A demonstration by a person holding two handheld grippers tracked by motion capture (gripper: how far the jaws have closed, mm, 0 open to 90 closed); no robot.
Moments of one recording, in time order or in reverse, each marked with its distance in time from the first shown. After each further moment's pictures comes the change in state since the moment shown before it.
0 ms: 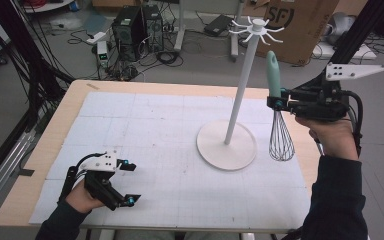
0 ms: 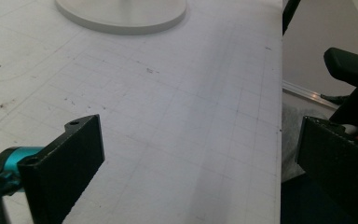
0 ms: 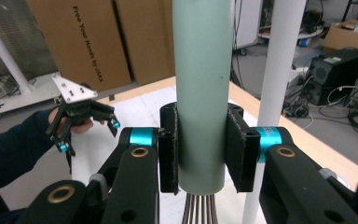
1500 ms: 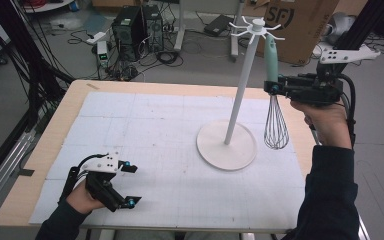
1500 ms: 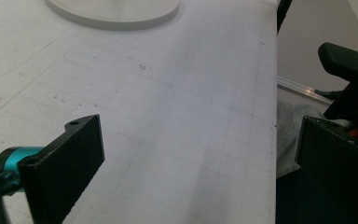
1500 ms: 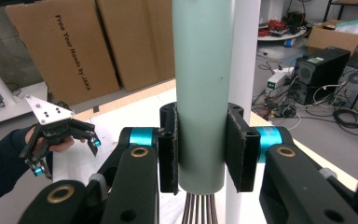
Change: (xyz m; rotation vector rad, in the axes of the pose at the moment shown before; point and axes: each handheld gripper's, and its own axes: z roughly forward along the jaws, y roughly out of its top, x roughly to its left) left arm -0.001 -0.001 0.003 0.017 -0.027 0.007; right arm -0.021 0.014 0.013 -0.007 -0.051 0.040
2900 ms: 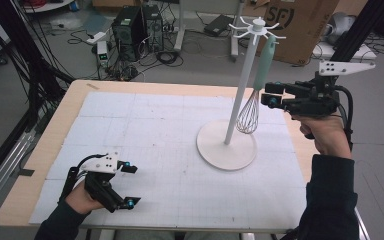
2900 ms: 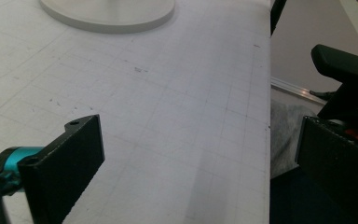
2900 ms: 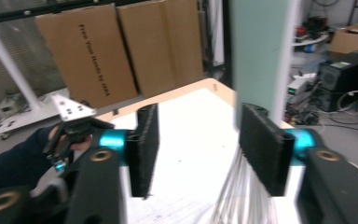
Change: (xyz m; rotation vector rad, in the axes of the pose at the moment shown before) left arm -0.001 0.001 -0.002 -0.008 -0.014 0.004; right arm 0.011 -0.019 0.002 -0.035 0.087 0.013
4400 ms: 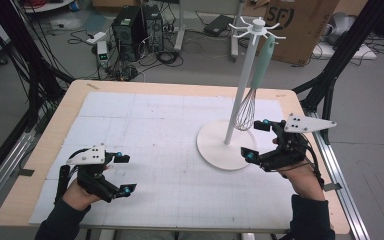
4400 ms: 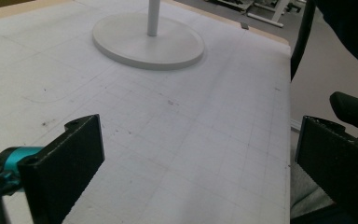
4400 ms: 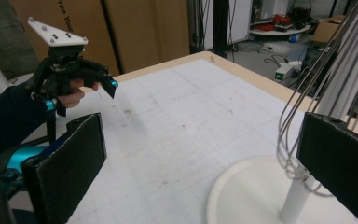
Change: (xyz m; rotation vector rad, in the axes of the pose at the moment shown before) left arm 0.009 0.000 -0.019 -0.160 0.097 -0.062; right arm 0.050 -0.096 0.035 0.032 -0.092 -0.029
